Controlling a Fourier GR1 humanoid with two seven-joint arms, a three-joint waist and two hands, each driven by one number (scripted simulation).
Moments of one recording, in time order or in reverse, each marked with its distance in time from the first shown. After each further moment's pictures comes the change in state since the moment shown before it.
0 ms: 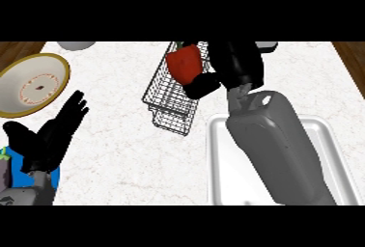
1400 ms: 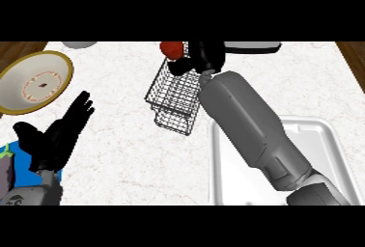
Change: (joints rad) left arm -0.008 -0.057 0.018 0.015 -0.053 -0.036 -0.011; right arm -0.244 0.021 0.055 0.720 -0.102 -0.584 -0.257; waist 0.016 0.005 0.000
